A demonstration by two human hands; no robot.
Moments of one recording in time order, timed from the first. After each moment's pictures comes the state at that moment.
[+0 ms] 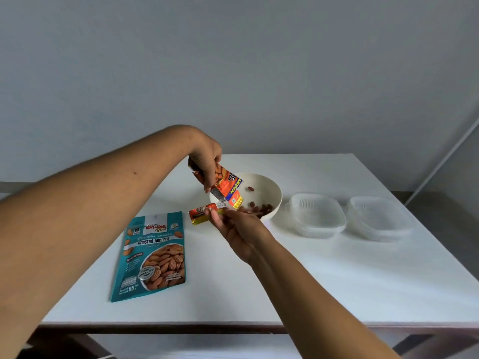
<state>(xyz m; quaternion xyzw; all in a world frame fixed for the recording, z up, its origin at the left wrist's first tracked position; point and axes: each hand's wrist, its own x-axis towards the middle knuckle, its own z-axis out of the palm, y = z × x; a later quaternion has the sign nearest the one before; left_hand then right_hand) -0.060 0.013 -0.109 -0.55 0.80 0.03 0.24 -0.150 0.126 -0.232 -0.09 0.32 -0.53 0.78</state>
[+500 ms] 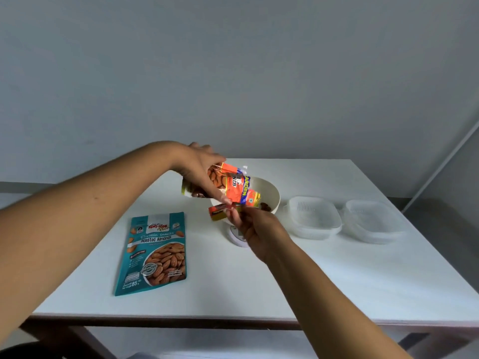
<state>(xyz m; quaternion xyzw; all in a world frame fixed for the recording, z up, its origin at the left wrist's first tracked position) -0.037 0.059 -0.106 -0.54 0.83 0.05 0.15 -0.178 0.136 -0.221 -0.16 0.35 -0.57 0.73</state>
